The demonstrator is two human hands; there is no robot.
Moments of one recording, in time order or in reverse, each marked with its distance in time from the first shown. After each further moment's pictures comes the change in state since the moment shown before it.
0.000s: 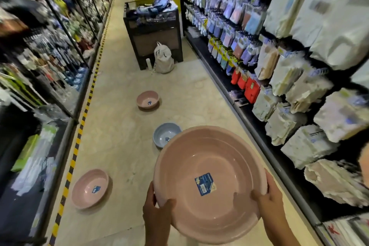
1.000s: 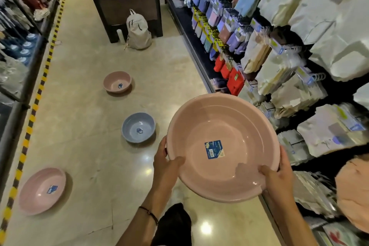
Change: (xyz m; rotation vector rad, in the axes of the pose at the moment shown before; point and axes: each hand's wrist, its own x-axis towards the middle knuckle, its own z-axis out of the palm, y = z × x) left_hand 0.177 0.064 0.240 0.018 -0.281 -0.038; right_hand 0.237 -0.081 -0.052 -0.028 0.188 -0.038
